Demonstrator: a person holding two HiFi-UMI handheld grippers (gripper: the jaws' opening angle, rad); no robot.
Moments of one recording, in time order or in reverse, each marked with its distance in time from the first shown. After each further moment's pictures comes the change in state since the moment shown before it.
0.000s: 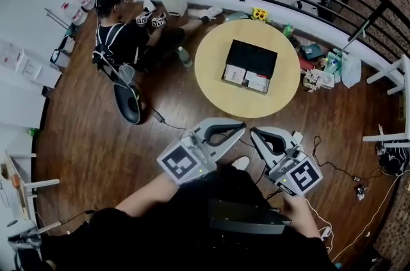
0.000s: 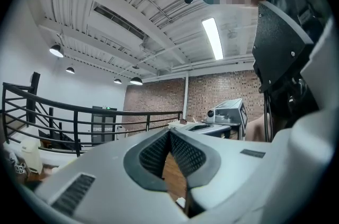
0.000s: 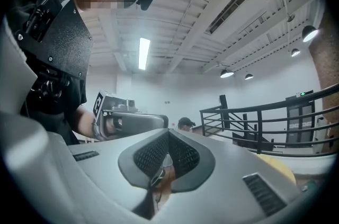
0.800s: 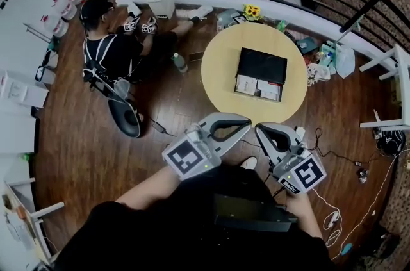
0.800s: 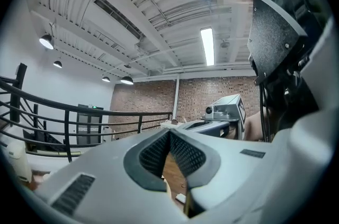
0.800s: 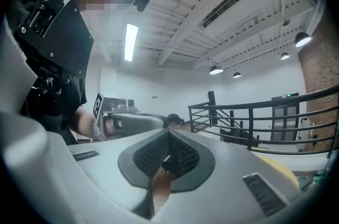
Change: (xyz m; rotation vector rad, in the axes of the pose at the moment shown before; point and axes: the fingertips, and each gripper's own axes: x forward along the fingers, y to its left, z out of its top) left arm -0.085 0.194 -0.002 -0.014 -0.016 -0.158; right arm 0.209 -0.030 -0.004 0.010 0.067 -0.151
